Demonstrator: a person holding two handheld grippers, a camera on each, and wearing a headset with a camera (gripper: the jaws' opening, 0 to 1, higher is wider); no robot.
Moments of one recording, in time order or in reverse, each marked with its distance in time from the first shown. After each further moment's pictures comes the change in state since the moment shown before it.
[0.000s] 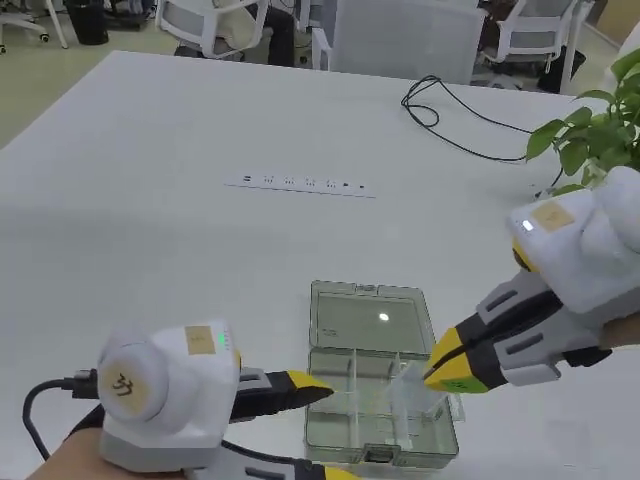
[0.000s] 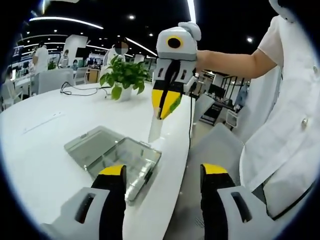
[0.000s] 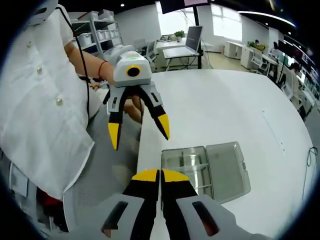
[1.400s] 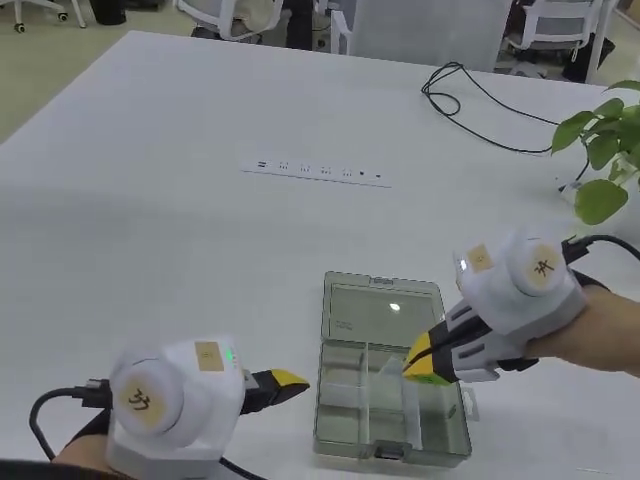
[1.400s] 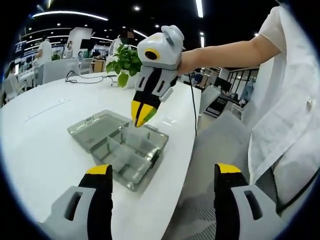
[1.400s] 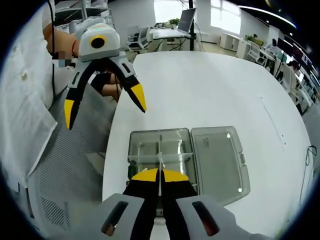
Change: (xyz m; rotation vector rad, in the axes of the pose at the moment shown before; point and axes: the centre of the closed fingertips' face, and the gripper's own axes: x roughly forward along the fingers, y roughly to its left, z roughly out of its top) left arm -0.001 0.012 -0.032 -0.041 0.068 0.040; right arm 0.055 -0.056 -0.047 -0.021 0.107 -0.071
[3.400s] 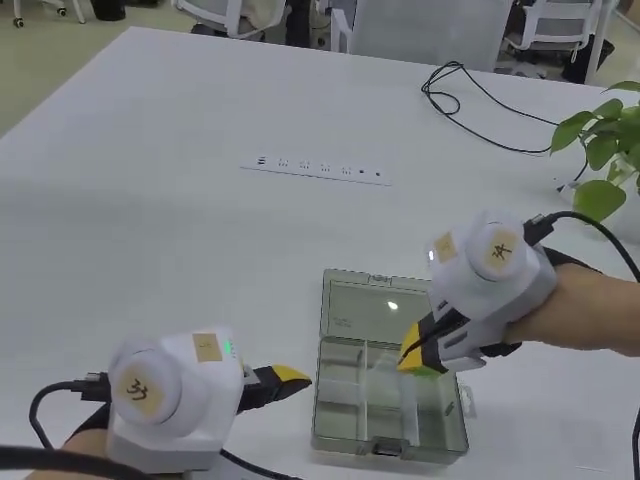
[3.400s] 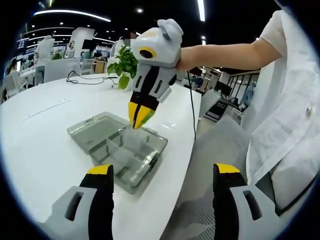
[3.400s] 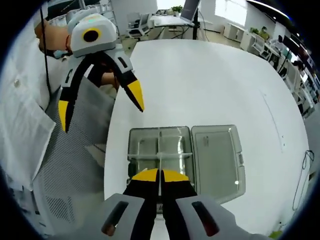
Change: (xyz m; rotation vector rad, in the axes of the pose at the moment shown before) left arm 0.001 -0.002 0.005 -0.020 -0.026 -0.004; right arm -0.002 -0.003 0.005 -0.002 0.123 0.004
